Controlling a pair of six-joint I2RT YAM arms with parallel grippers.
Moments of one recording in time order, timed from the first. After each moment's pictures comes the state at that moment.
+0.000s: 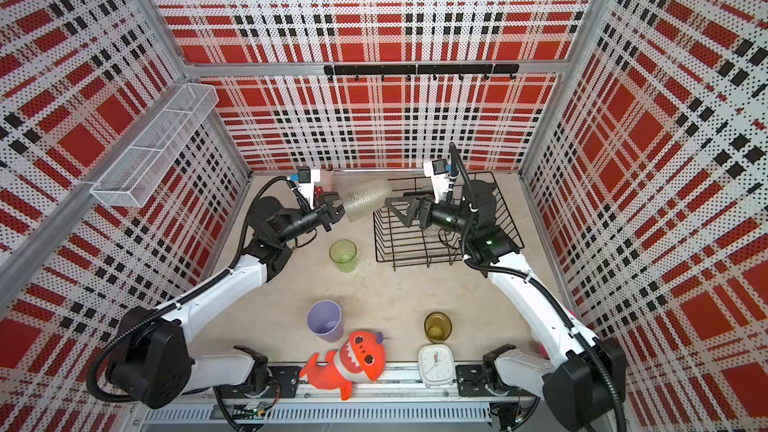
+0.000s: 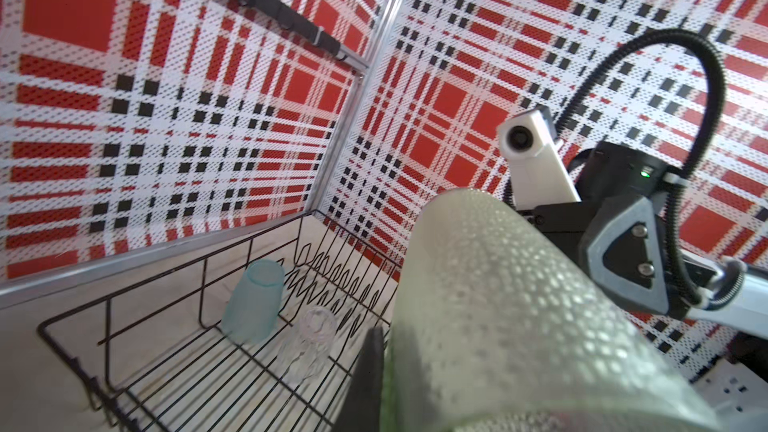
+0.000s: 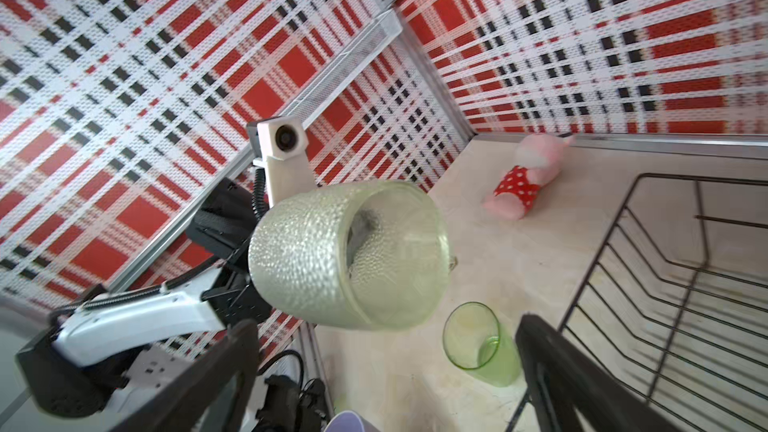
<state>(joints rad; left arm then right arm) -0.40 1.32 0.86 0.68 0.69 -0.58 0.41 1.20 1.07 0.08 -0.73 0.59</state>
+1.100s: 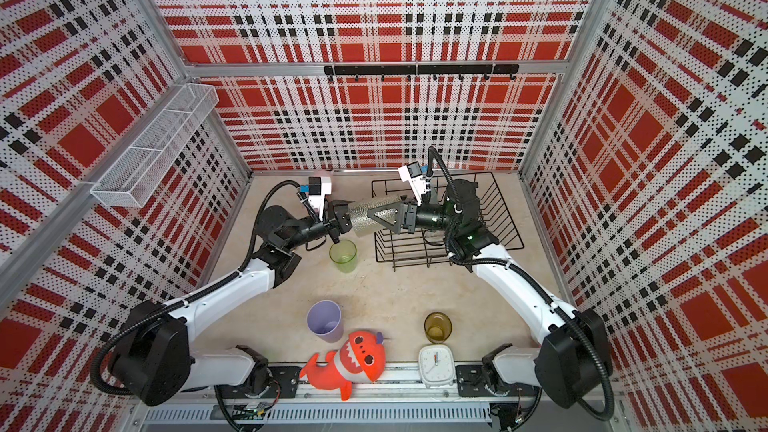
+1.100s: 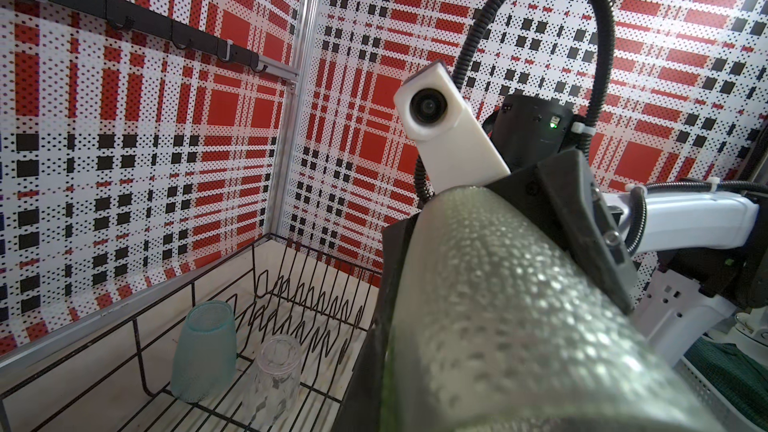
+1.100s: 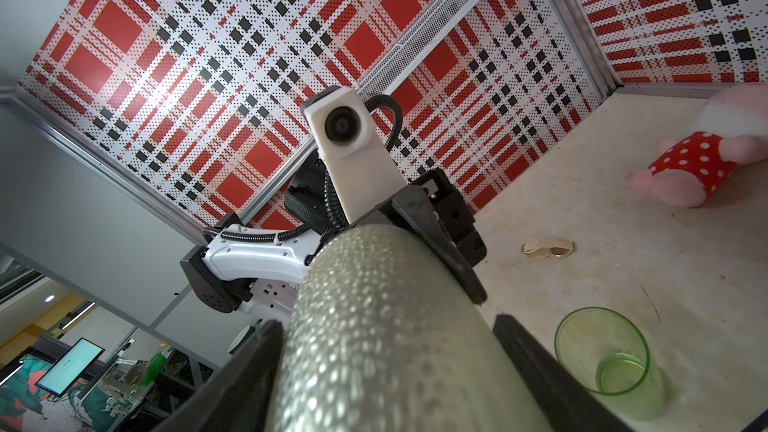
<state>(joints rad) -0.48 1.34 0.82 0.81 0.74 -0.46 0.48 1.31 1.07 0.31 -0.97 0.76</state>
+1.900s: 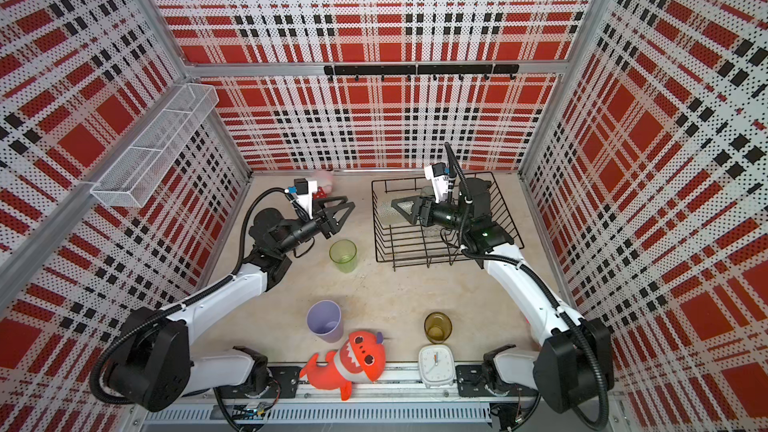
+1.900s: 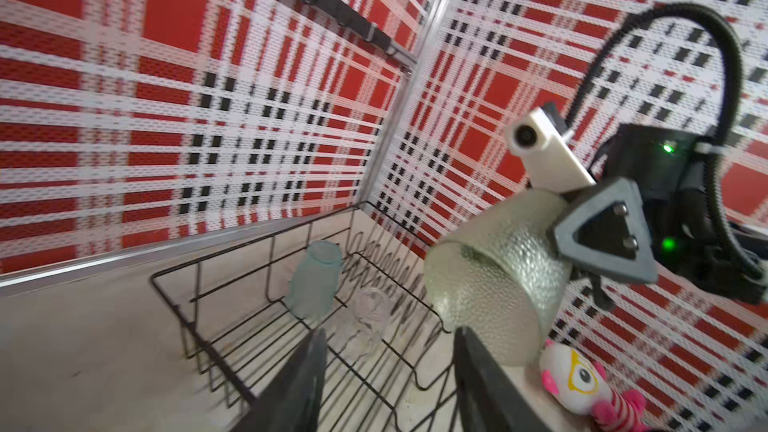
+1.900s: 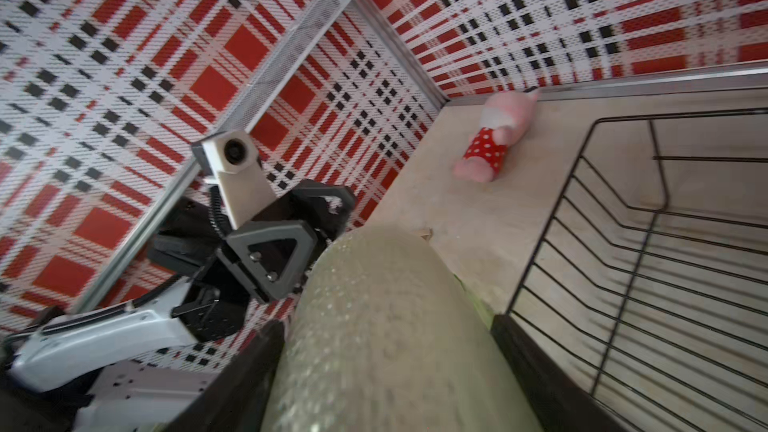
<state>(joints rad) -0.33 1.29 0.73 0.69 0.54 -0.46 0.34 1.28 1.06 -0.05 -0.70 0.51</state>
